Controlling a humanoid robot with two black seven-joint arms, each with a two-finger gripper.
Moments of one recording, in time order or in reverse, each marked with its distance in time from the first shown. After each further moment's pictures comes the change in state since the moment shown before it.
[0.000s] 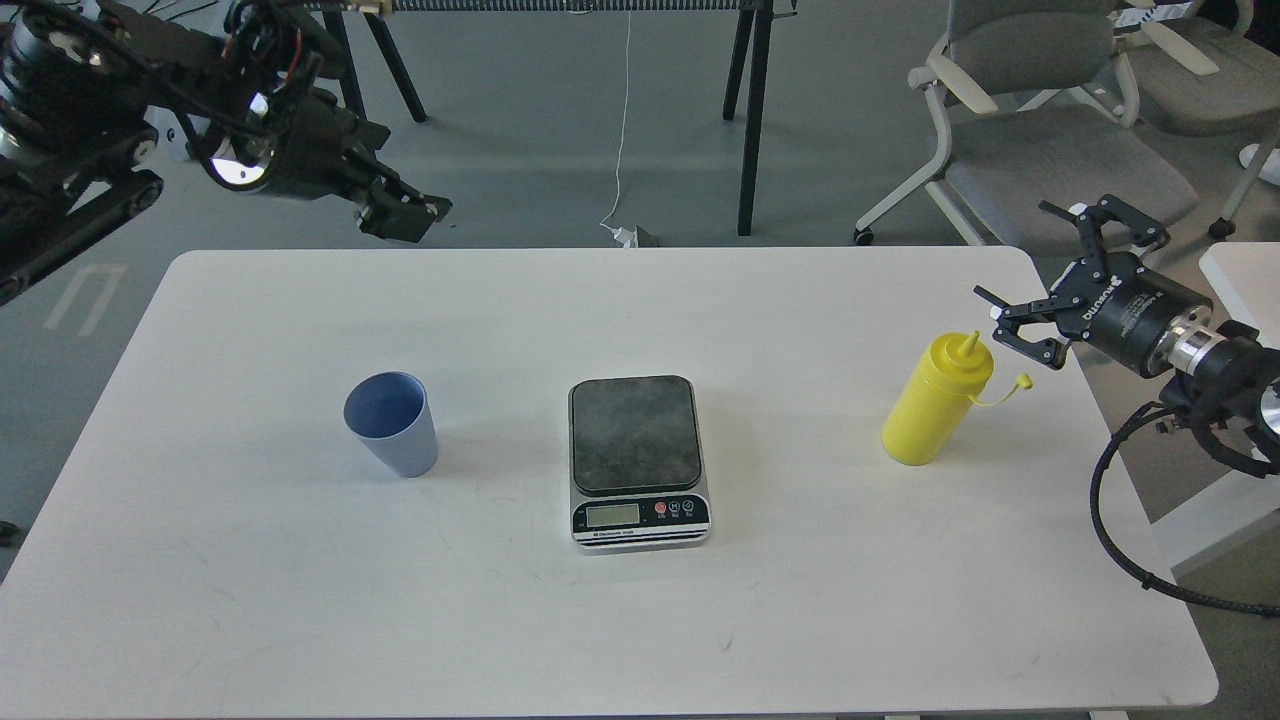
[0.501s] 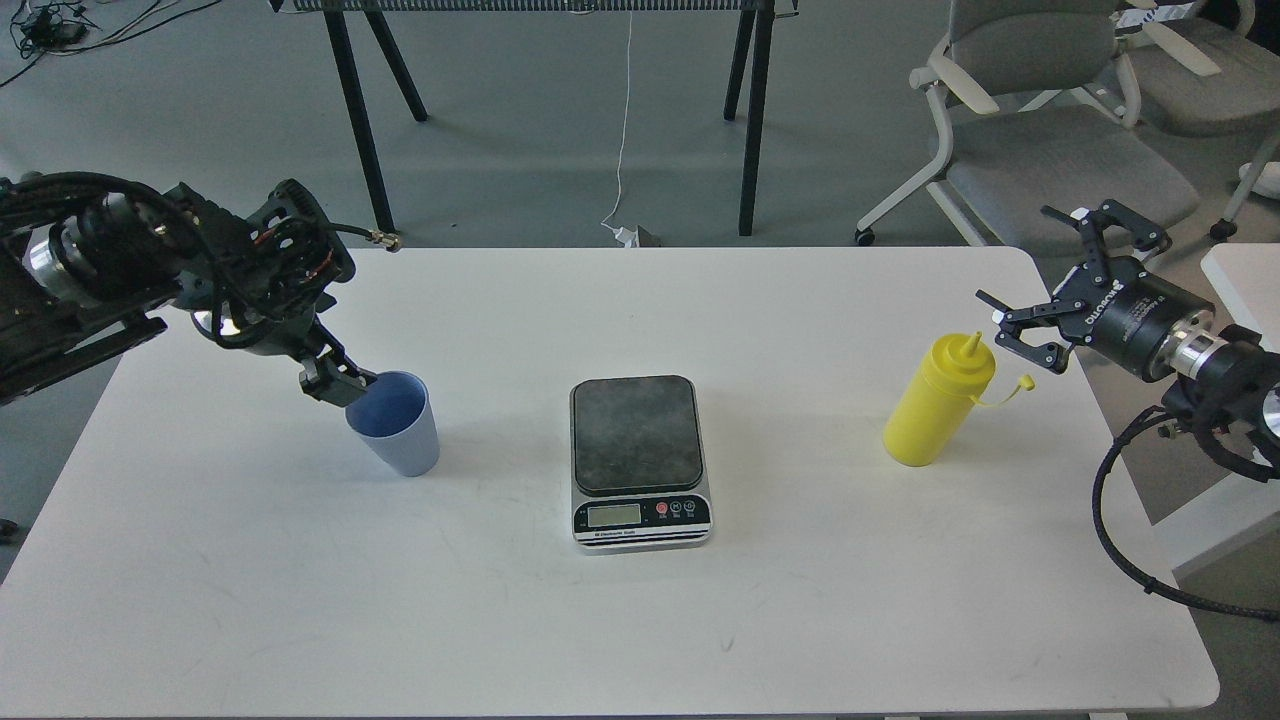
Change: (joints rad) left arm 0.069 -0.003 0.199 -0.001 0.017 0.000 0.001; right arm -0.003 0.002 -0.001 -0.001 0.000 0.000 0.000
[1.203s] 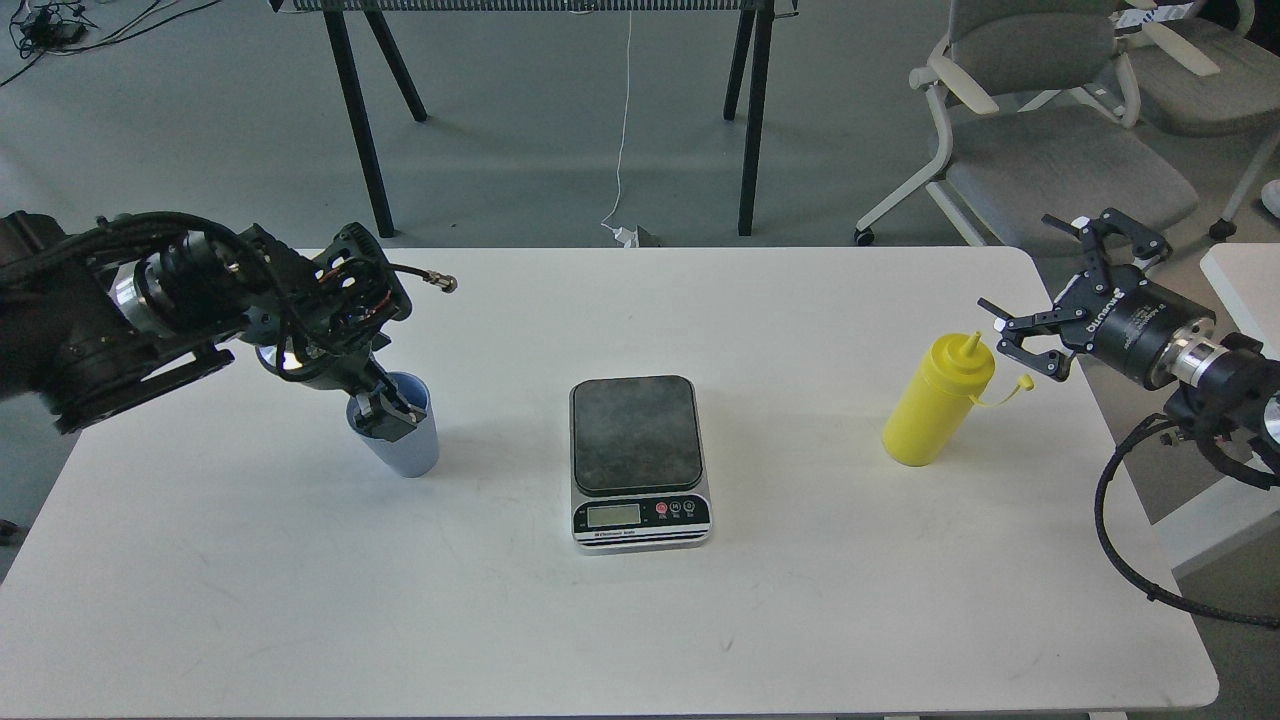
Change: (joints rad) left arm 0.046 -0.118 -0.004 0.047 -0.017 0.000 0.000; right arm -0.014 -0.006 0.001 0.000 -0.001 0.000 0.000
